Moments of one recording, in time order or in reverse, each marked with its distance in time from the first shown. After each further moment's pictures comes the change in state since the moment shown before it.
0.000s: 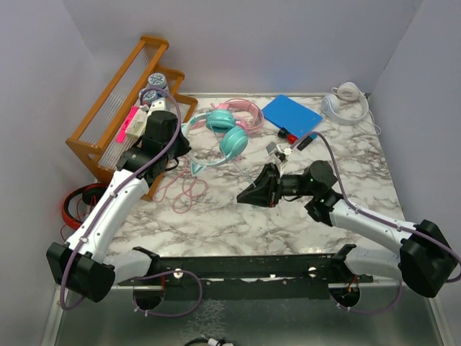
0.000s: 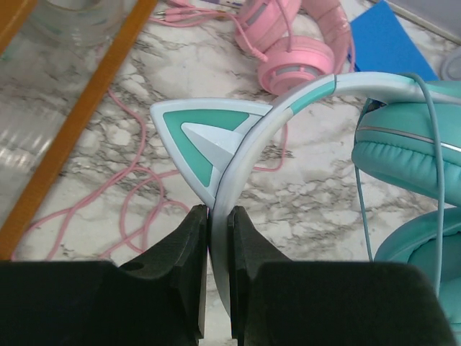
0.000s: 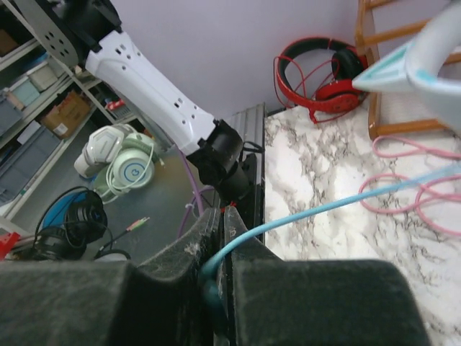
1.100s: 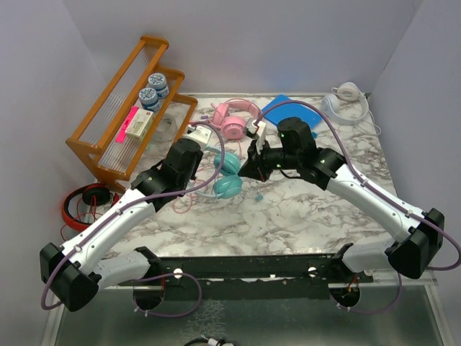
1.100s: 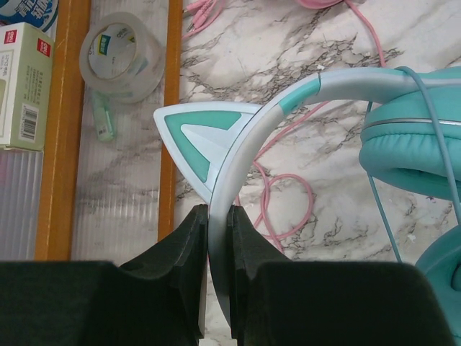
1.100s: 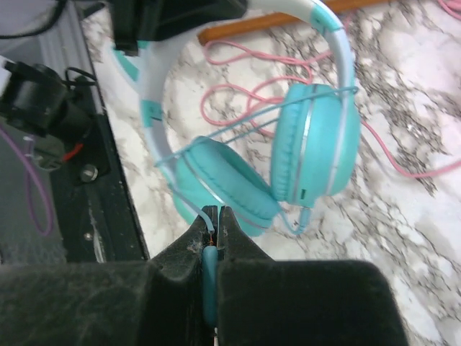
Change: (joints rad) left arm -0.281 -0.101 -0.217 0.075 -0.305 0.642; right arm 0.011 0.157 0.678 -1.195 0.367 -0.627
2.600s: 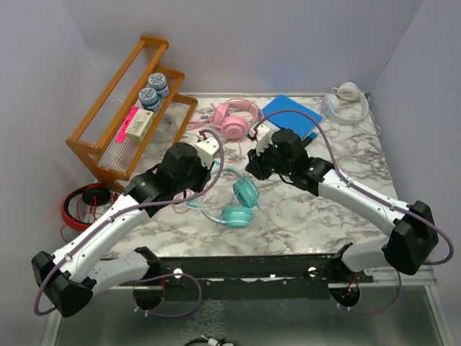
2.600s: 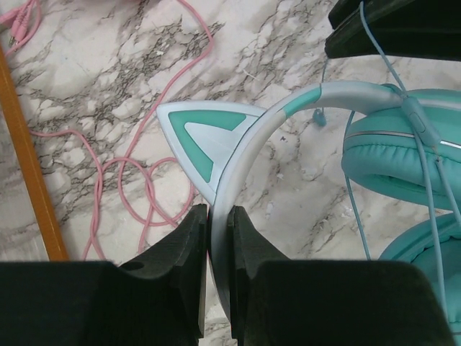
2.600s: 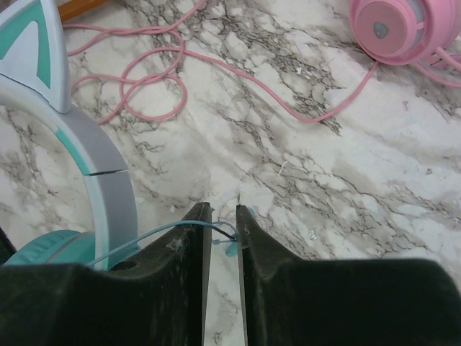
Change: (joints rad) left arm -0.039 -0.076 -0.002 -0.077 0.431 -0.018; right arm -0.006 0.048 -0.164 0.151 0.406 0.000
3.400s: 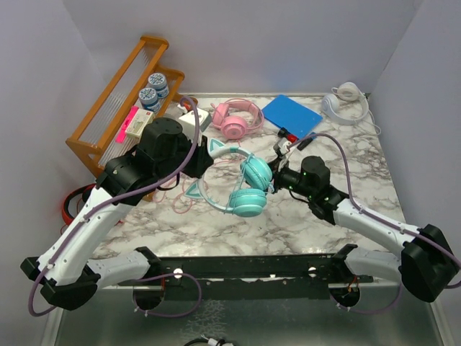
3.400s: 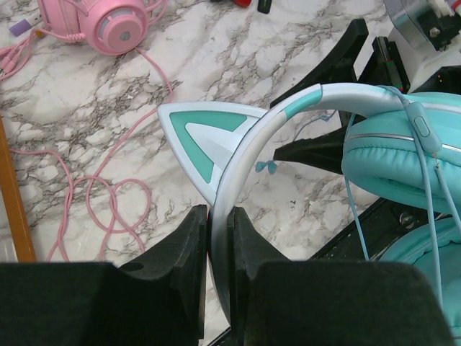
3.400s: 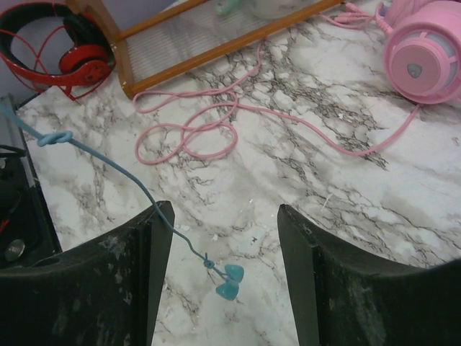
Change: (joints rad) left arm 0.000 0.056 0.444 -0.282 0.096 -0.196; right arm -0.074 -0.225 -0.460 0.571 -0.211 0.183
